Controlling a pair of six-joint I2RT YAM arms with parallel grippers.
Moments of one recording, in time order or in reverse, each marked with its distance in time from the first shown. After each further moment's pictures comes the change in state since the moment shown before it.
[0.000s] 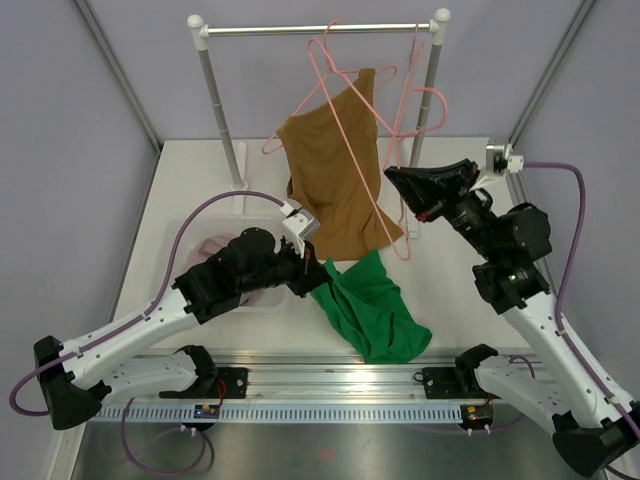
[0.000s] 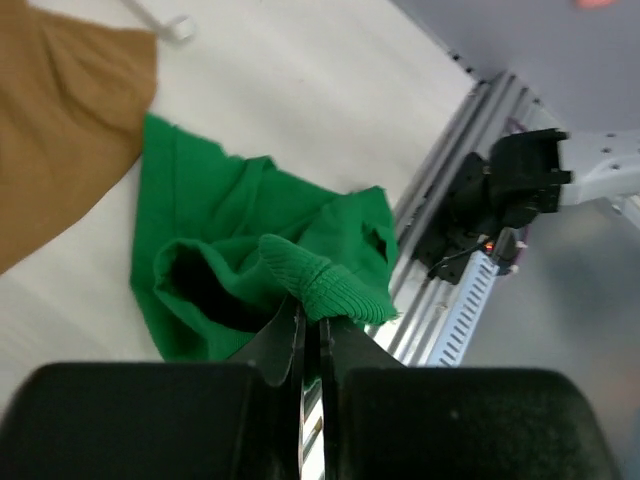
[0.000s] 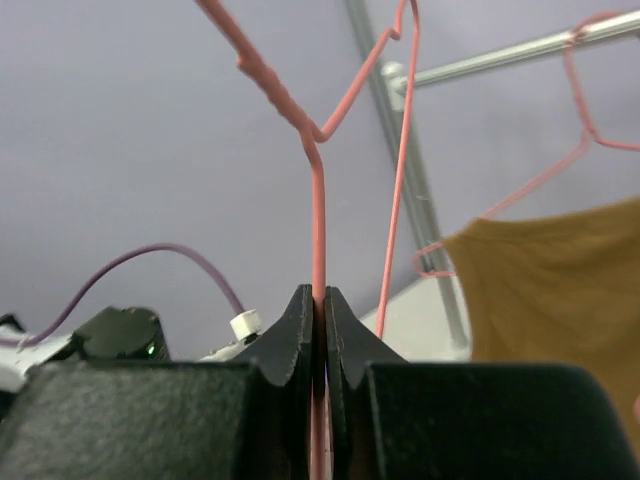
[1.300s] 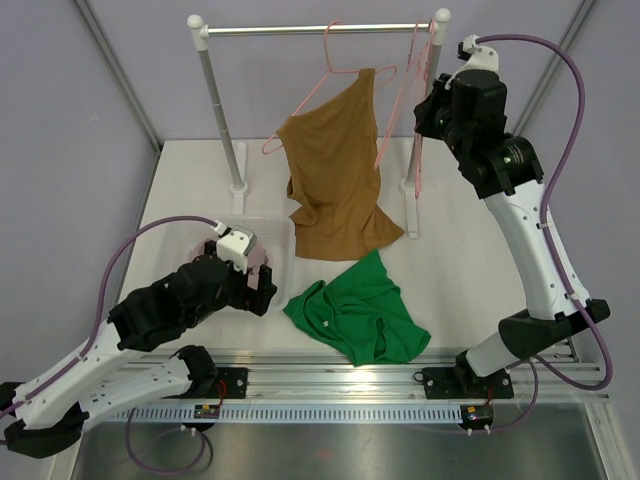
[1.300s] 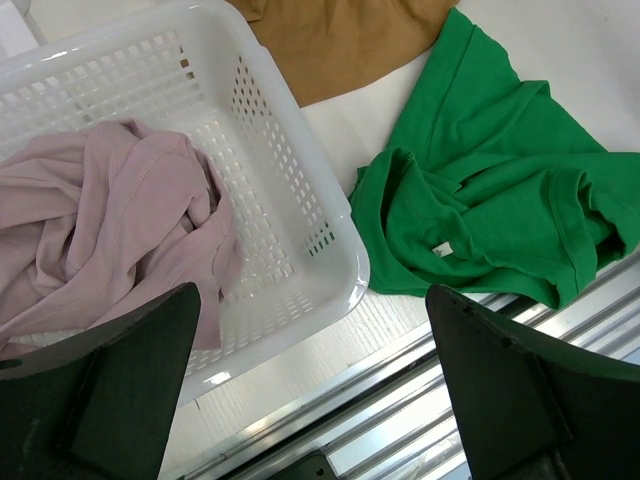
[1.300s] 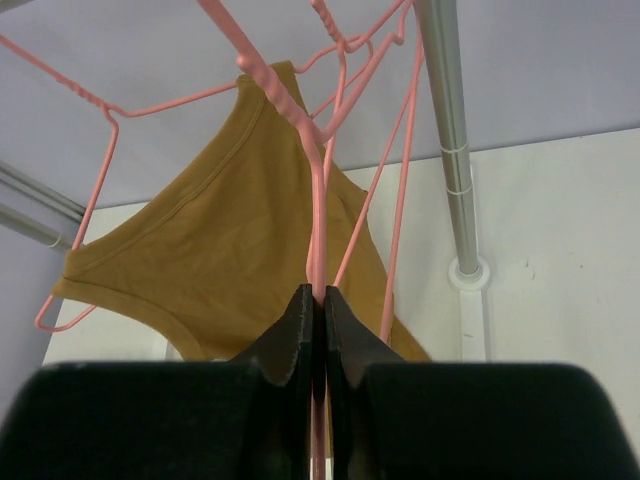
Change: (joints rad) left arm -0.021 -0.315 0.027 -0.571 -0.527 0.039; right arm -0.059 0.674 1.078 -1.184 0.676 -0.193
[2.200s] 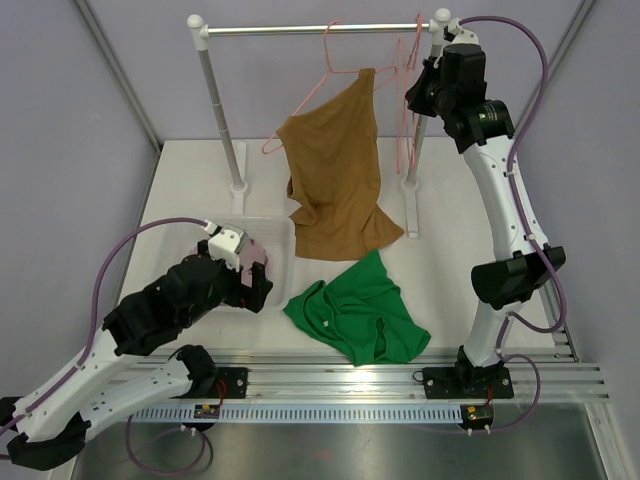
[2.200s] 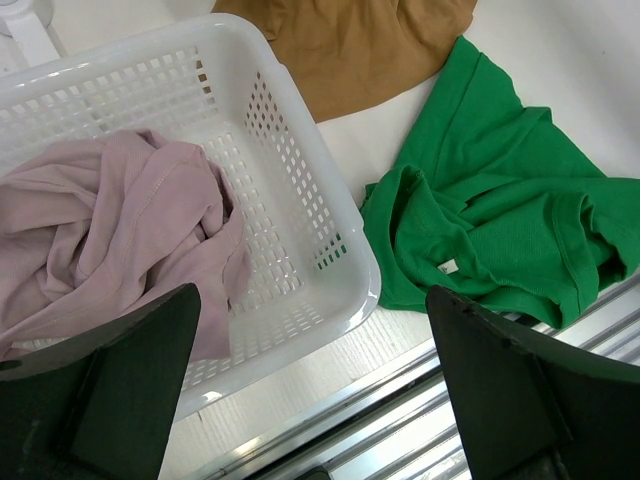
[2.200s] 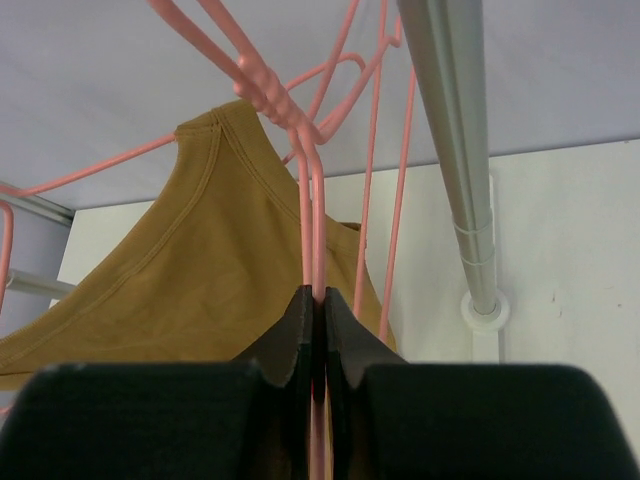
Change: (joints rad) left arm 0.075 -0.048 -0.034 0.039 0.039 0.024; right arm -0.137 0.357 0.312 -0.027 -0.177 -0.008
